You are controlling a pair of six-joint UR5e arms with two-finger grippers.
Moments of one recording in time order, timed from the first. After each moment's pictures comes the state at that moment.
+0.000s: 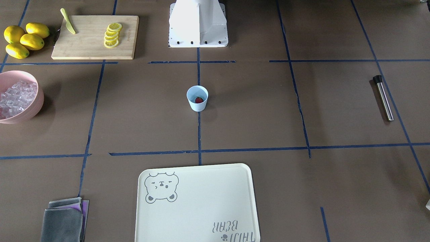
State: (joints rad) left arm -1.62 -1.53 -1.66 -1.47 -2.33 0.18; right arm 1.58 -1.54 1.65 -1.55 2.40 0.00
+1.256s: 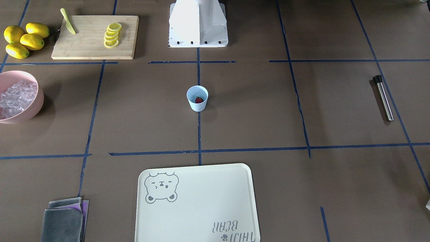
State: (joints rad) left arm -1.62 -1.52 -1.66 -1.48 -2.34 0.18; right arm 1.61 -1.62 1.65 -1.55 2.40 0.00
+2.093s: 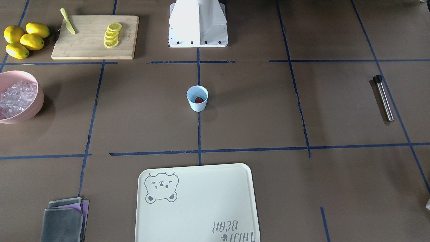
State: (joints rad) left arm -1.63 -1.52 -1.67 -1.48 -2.34 0.05; right arm 1.61 -1.62 1.64 -1.55 2.40 0.00
